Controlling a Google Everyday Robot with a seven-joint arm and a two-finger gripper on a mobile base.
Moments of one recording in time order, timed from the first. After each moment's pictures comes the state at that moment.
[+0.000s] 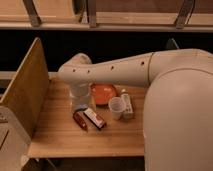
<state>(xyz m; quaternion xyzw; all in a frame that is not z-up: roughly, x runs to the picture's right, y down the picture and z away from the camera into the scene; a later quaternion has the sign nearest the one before) -0.107 0.103 0.703 -0.26 0.23 0.64 0.68</state>
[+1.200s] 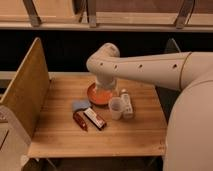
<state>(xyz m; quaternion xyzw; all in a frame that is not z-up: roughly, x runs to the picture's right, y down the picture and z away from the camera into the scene) 0.006 0.023 0.732 -0.14 0.20 0.72 0.64</state>
